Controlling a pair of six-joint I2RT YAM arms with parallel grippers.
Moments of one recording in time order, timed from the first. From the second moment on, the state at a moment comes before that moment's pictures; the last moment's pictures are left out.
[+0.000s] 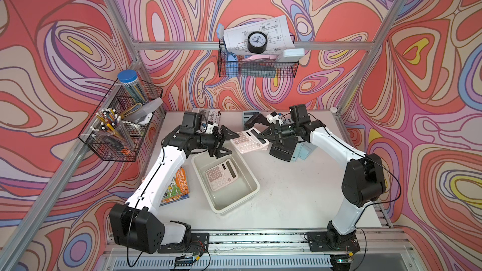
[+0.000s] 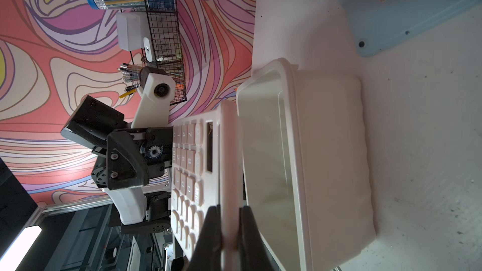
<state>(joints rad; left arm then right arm) -0.20 1.35 1.36 -0.82 0.80 -1.00 0.32 1.77 1.49 -0.50 -1.15 0.75</state>
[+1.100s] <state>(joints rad) 0.04 1.16 1.22 -1.24 0.45 -0.85 0.97 2.05 2.07 -1.33 -0.03 0.66</state>
